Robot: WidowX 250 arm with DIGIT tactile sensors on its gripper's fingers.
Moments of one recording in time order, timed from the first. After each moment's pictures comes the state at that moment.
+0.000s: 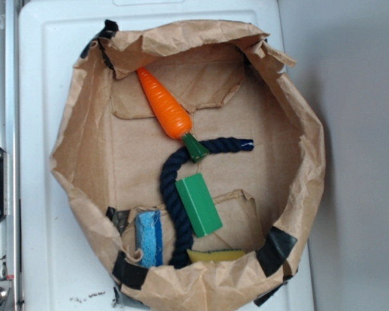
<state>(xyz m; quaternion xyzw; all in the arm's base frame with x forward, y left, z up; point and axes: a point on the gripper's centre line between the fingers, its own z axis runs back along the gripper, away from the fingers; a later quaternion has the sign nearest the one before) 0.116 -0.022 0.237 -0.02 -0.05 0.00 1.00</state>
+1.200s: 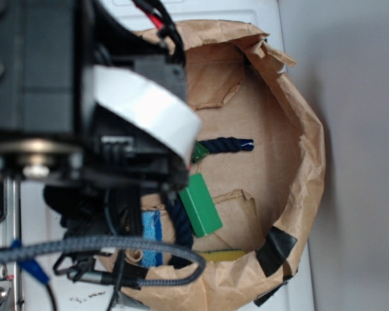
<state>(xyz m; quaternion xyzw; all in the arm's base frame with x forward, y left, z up) 0.213 -0.007 0.193 -0.01 -0.01 -0.11 0.99</state>
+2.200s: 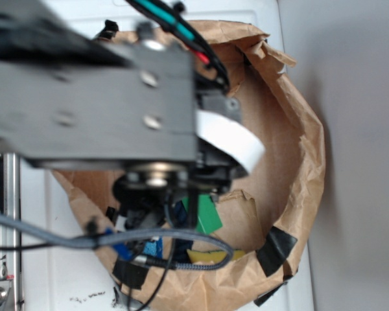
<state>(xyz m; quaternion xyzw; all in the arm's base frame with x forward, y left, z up) 0.243 -0.004 0.144 0.00 -0.01 -0.16 0.99</state>
